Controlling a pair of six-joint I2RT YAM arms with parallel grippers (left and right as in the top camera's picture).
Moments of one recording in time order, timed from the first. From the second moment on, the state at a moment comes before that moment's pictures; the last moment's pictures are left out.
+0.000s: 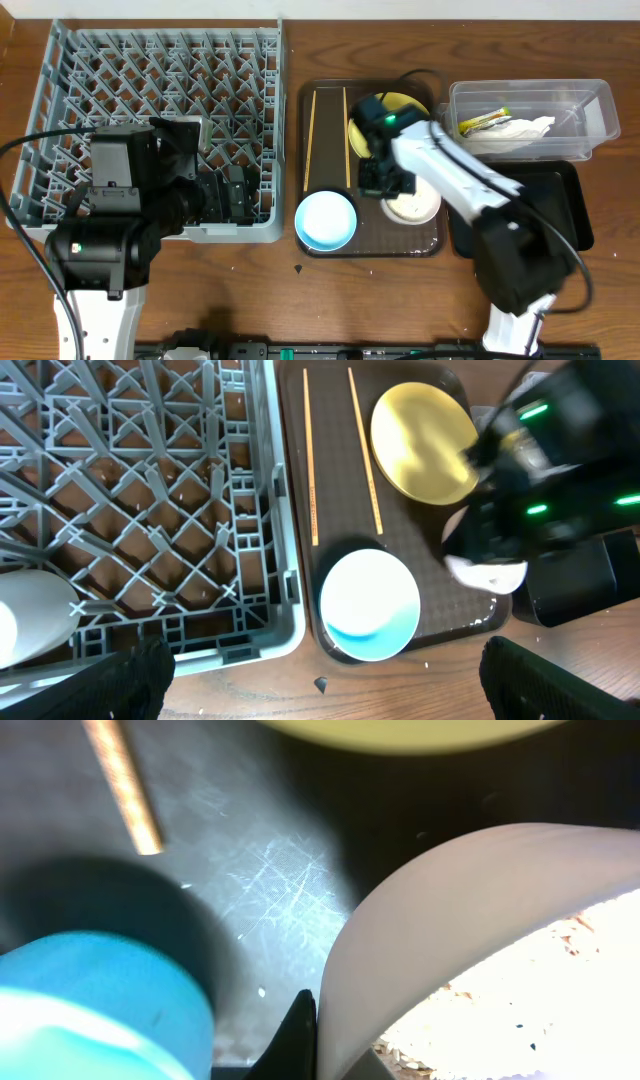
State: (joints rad) left arm -0.04 1.05 1.29 -1.15 0.36 -0.11; right arm 0.52 1.97 1.49 -1.10 -0.08 0.61
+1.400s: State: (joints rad) left arm -0.04 1.08 1.29 -1.15 0.36 -0.11; right arm -0.51 1.75 0.95 -0.93 -1.45 -0.27
